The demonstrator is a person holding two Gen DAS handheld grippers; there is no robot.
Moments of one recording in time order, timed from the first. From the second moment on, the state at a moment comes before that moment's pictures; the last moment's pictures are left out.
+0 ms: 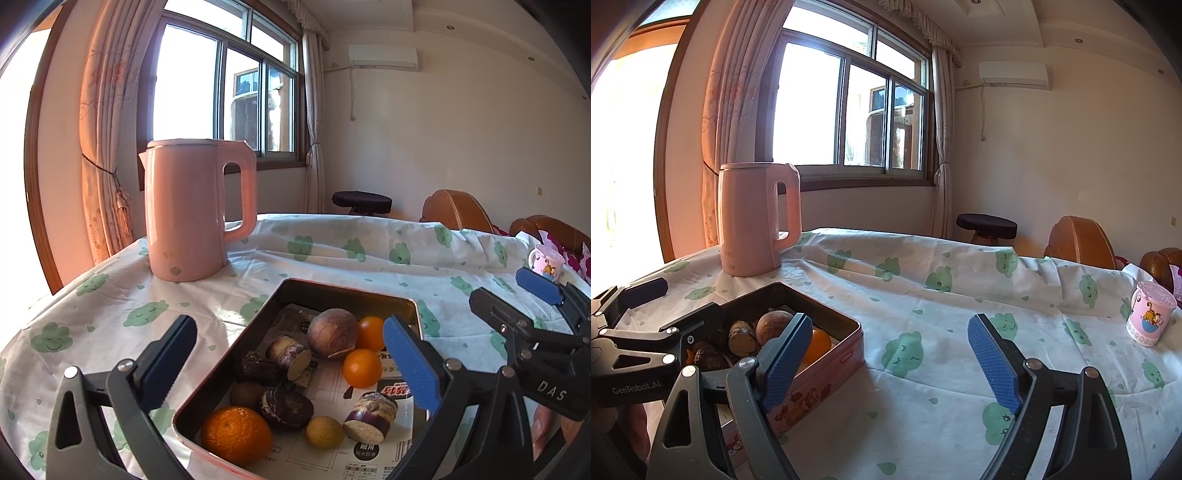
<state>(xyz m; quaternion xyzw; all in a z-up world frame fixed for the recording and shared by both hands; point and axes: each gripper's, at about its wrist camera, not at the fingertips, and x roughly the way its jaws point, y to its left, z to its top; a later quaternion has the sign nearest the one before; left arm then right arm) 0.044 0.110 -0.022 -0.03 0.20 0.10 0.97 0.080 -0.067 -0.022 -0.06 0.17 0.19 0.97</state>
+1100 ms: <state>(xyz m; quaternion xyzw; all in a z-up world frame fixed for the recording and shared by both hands) 0.039 0.101 -0.020 -0.01 0.19 0.09 0.98 0.079 -0.075 -0.021 -0.05 0.17 0.18 0.97</state>
